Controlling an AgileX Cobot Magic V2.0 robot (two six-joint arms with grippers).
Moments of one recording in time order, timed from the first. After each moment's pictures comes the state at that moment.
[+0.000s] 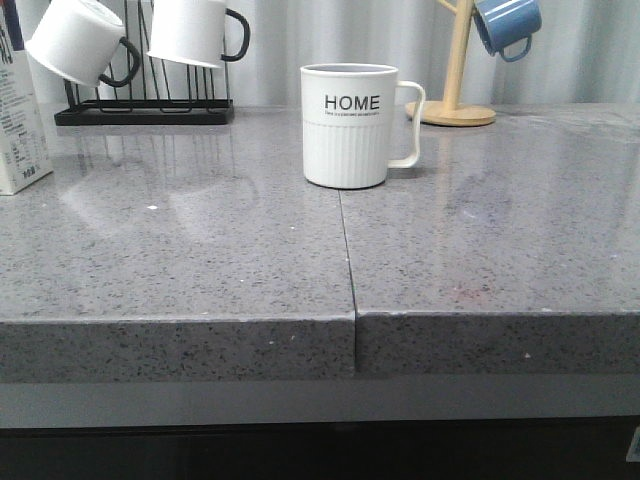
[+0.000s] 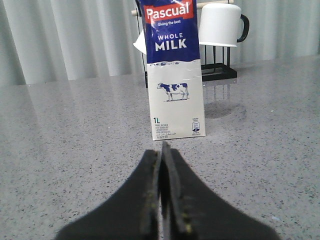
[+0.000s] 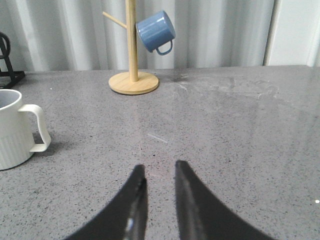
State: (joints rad) left arm -0.06 -0.01 -0.01 0.19 0.08 -0.17; right arm 0.02 0.34 -0.29 -0.14 0.09 0.19
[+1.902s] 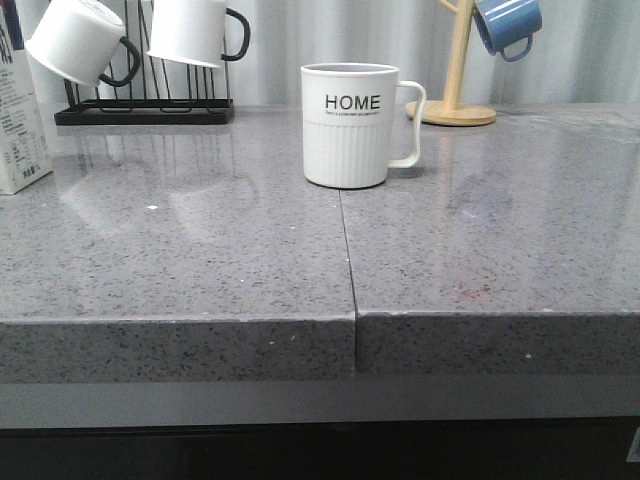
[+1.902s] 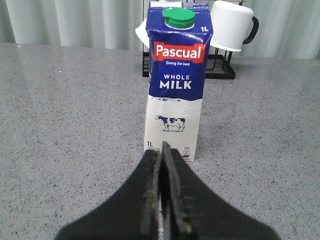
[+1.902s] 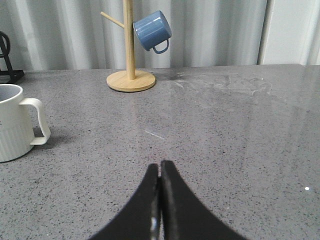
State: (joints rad) left arm -0.06 0.43 -0.50 0.03 0.35 -0.17; right arm 0.02 0.25 -0.28 -0.14 0.17 0.19
